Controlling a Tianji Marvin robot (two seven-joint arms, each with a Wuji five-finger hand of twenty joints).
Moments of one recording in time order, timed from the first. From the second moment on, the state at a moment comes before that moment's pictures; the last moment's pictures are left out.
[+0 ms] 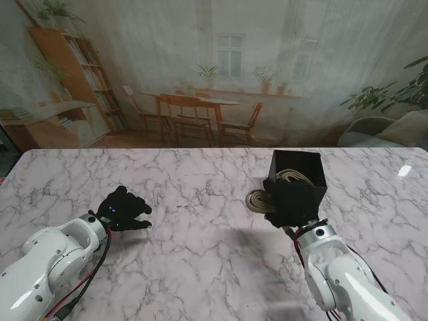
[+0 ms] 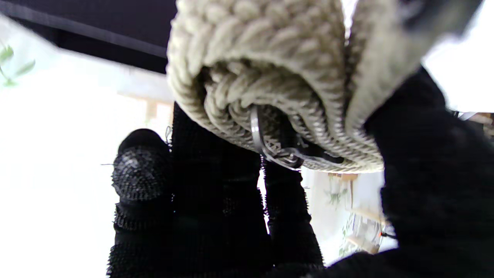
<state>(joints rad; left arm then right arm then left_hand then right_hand) 1.61 -1.00 -1.36 -1.66 1.33 -0.31 -0.14 -1.74 -1.07 1.25 -1.86 -1.36 0.14 -0.22 0.85 -0.06 0.00 -0.01 0.64 0.06 0.30 0.47 0.68 0.11 0.21 0.38 0.59 0.19 0.29 0.58 0.14 0.22 0.79 0.61 0.51 -0.89 0.93 -0.34 0.63 0.04 1.05 0.41 0.99 0.14 0.94 0.69 1.17 0.11 0.80 0.59 0.85 0.24 1.41 0.49</state>
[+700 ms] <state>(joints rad) 1.62 -1.00 -1.36 -1.66 1.33 -0.31 -0.16 -1.32 -1.02 1.25 -1.56 -1.51 0.04 -0.19 0.85 -0.06 0.00 -0.01 0.64 0.06 0.31 0.49 0.68 0.11 0.21 0.38 0.59 0.19 0.29 0.57 0.14 0.23 0.79 0.61 0.51 -0.89 0.93 -0.34 0.65 0.03 1.05 0.36 0.99 0.11 0.91 0.69 1.17 0.11 0.79 0.60 0.82 0.22 1.40 0.49</state>
